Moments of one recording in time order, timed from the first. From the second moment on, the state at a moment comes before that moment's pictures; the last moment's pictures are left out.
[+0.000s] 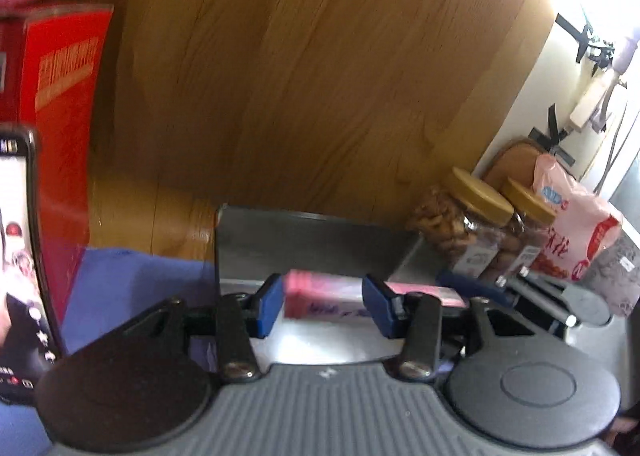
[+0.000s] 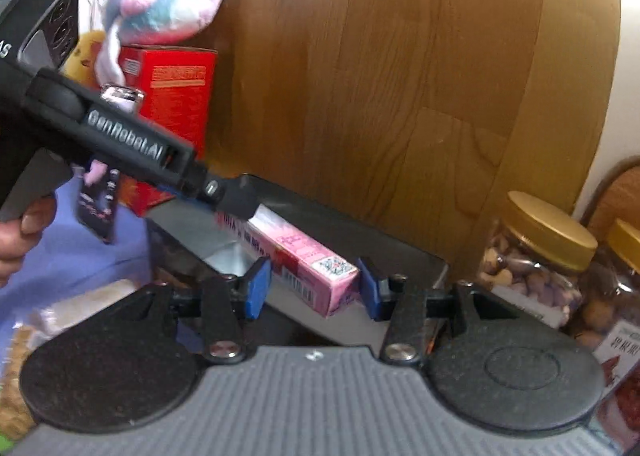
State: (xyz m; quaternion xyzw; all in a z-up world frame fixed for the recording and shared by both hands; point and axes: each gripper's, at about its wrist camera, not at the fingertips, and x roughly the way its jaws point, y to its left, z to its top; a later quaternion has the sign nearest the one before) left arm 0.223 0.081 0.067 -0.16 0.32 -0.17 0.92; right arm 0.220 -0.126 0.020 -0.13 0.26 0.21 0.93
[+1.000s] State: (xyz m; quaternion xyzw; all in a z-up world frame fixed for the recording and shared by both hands) left arm 0.139 0.017 0.076 -0.08 0.31 -0.23 0.92; right arm 0.133 -0.138 0.031 0.01 0.27 0.23 0.93
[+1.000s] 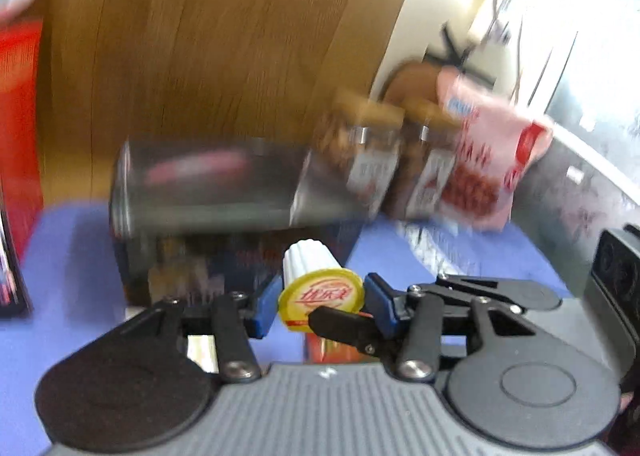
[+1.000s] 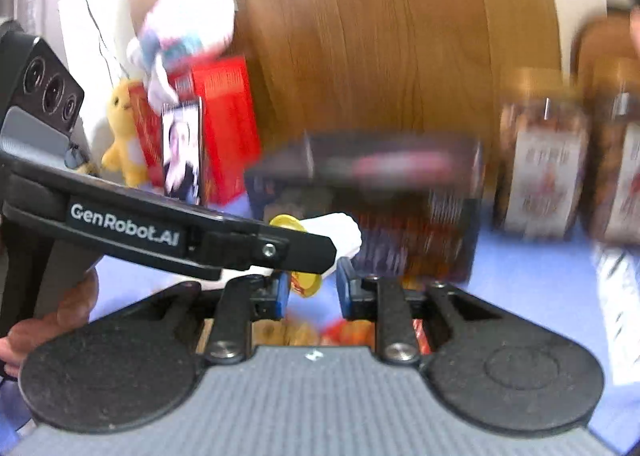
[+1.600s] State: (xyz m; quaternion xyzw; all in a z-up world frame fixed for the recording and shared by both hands) left arm 0.184 0.094 0.083 -0.15 0.27 -0.16 0.94; right arm 0.174 -0.147 0.041 0.06 0.24 0.20 0.95
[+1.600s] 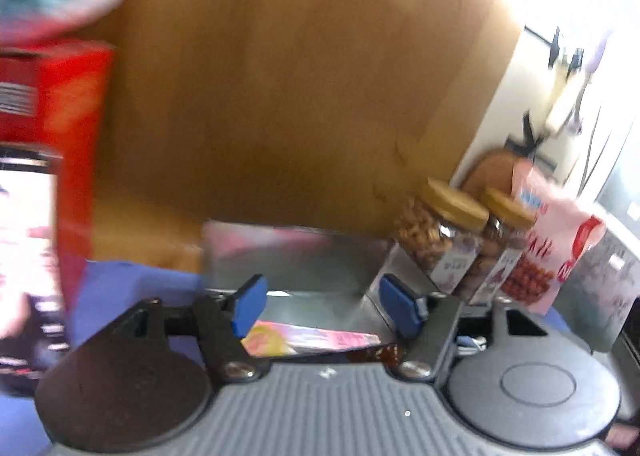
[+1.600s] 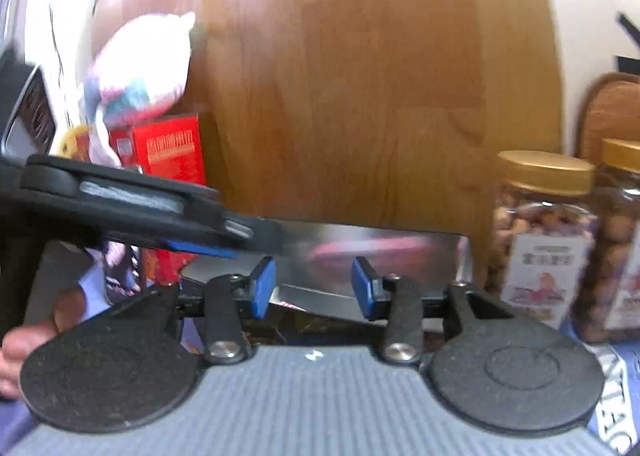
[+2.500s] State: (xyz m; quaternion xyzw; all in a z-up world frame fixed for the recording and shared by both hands) left arm -0.013 0.229 0.018 -0.33 0.30 -0.04 0.89; right arm 0.085 -0.023 0.018 -0.10 0.39 0.39 0.83
